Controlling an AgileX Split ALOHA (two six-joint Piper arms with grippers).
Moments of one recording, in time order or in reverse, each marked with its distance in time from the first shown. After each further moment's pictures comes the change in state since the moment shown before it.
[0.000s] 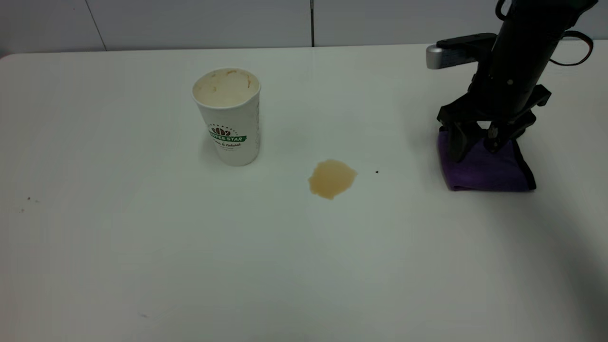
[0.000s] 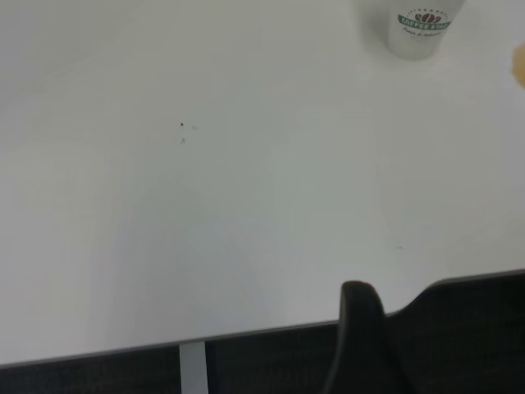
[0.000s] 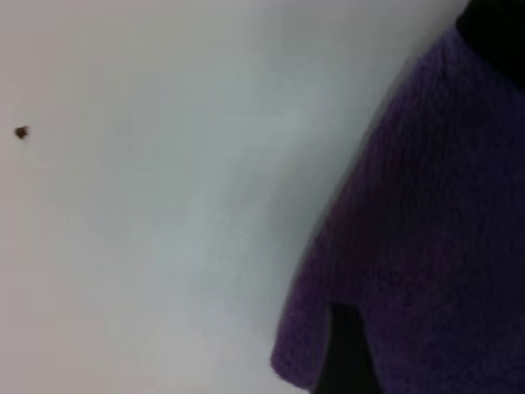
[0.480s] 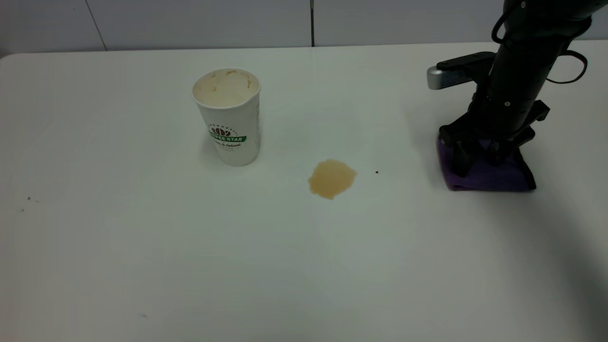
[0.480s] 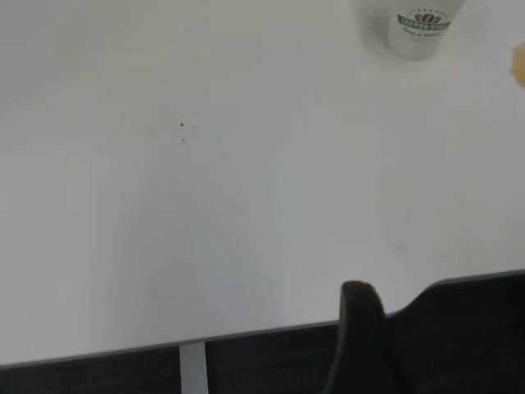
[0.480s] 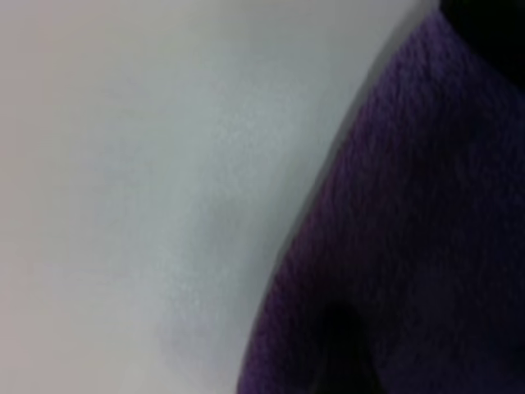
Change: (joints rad) left arm 0.000 0.000 0.000 0.000 -0.001 0.001; right arm 0.000 0.064 -0.006 -0.050 -0.069 0.039
